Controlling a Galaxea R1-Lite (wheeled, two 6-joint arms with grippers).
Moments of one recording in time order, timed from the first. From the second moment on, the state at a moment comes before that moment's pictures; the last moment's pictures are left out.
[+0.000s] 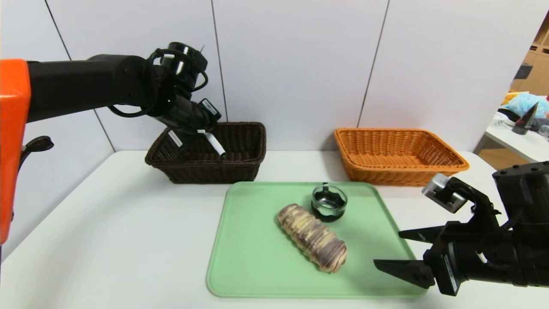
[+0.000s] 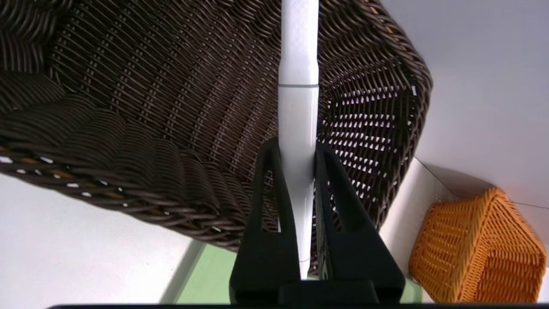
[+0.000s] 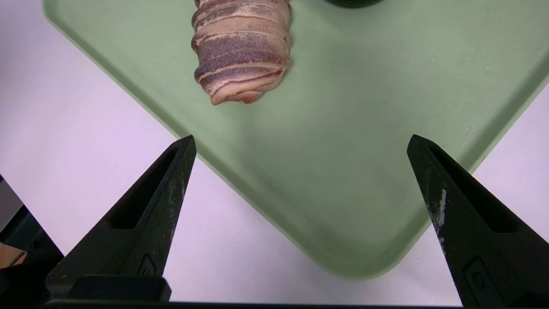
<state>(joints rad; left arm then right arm) -0.35 2.08 -1.98 0.56 0.17 -0.98 0.37 1.39 -0.56 -0.13 0.36 -0.08</state>
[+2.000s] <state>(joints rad) -0.29 2.18 -1.98 0.43 0.13 -0.95 0.37 1.39 -0.55 -0.13 0.37 -0.08</state>
